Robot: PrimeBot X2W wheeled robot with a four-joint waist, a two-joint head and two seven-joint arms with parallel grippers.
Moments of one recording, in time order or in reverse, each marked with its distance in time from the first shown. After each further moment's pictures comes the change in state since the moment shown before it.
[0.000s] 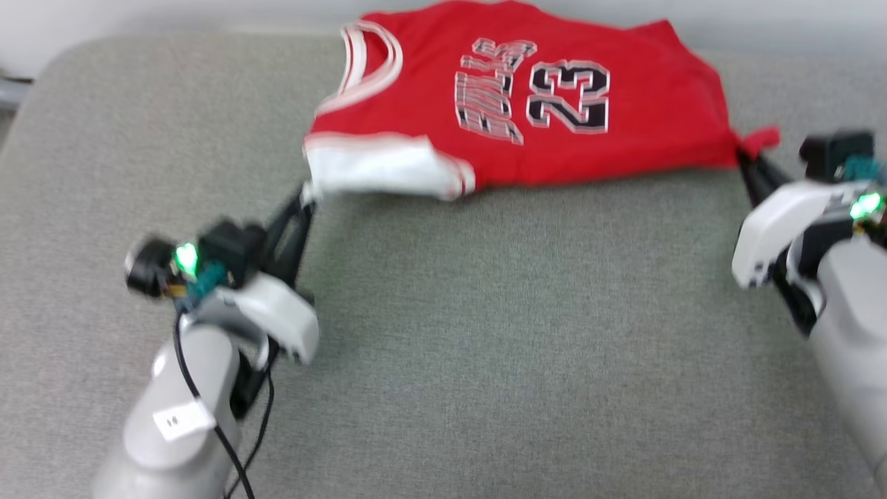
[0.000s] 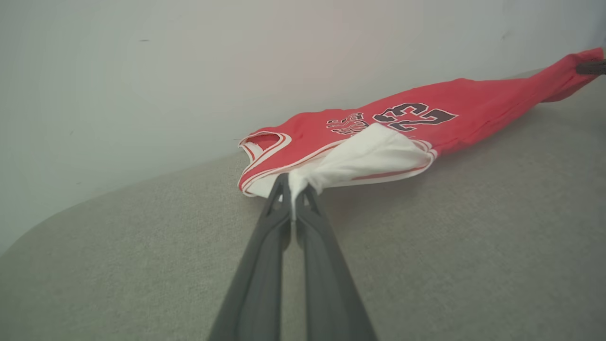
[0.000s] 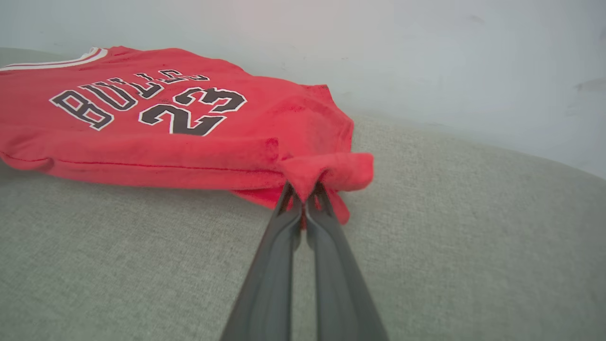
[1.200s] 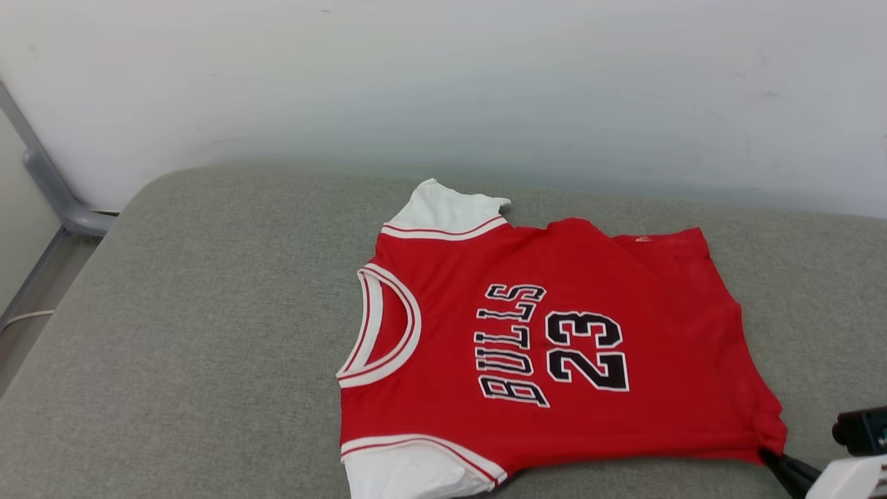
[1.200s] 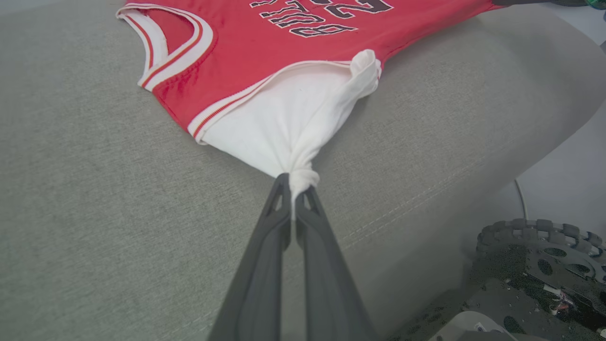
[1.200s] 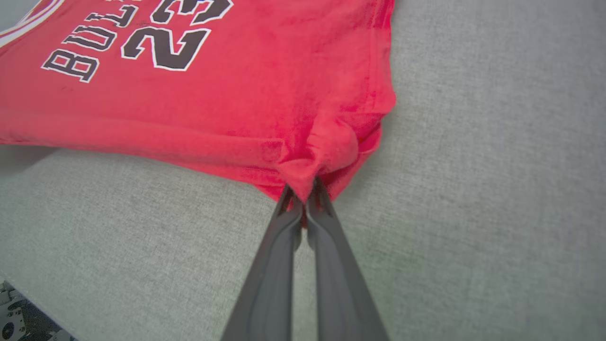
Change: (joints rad) left arm 0.707 0.292 -0.269 -0.450 -0.237 0.005 0.200; right arm 0.778 -0.341 0.159 -0.610 0.471 0.000 0.277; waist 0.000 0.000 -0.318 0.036
